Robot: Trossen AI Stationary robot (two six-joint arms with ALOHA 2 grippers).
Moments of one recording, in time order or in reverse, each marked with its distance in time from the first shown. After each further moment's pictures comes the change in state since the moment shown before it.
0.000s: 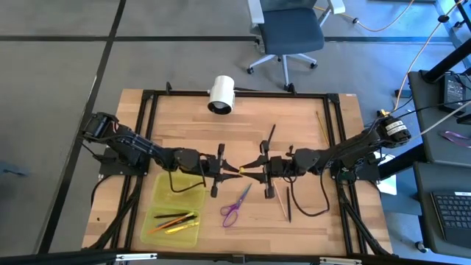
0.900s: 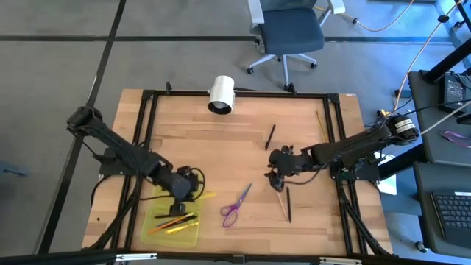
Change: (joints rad) left arm -0.285 -0.228 0.221 -1.414 0.139 -0.742; right arm -0.045 -0.120 0.000 -1.125 0.000 0.726
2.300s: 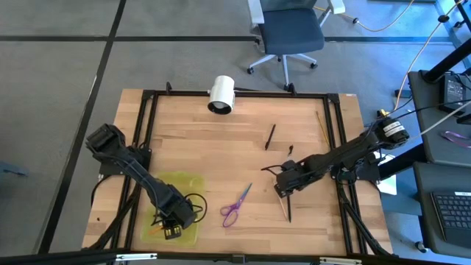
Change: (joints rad) left arm -0.169 0.389 0.036 -0.086 0.394 -0.417; right arm 0.105 0.152 0.000 -0.333 -0.281 0.831
